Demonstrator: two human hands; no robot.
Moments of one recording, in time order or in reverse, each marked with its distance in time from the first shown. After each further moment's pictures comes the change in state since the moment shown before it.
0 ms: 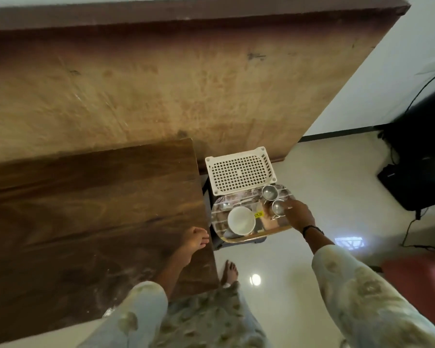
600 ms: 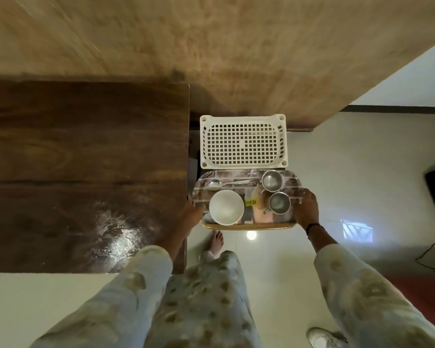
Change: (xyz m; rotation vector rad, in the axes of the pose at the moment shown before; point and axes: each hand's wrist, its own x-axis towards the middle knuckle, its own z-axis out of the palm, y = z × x) left_hand 0.114 -0.009 0.092 0.106 0.138 -0.176; right_hand 0.163 0.097 0.054 0.008 -0.054 0.001
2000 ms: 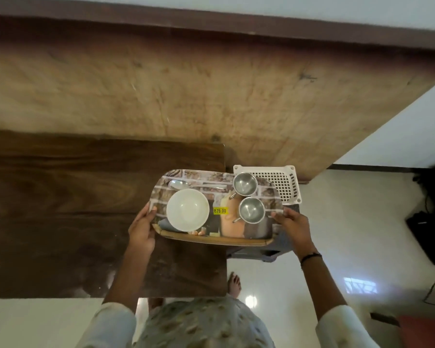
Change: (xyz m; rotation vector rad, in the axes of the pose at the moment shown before) left_hand -0.111 -0.034 -0.247 -0.987 0.207 0.340; right_hand -0.205 -0.172 -0.020 0.723 -0.048 -0.207
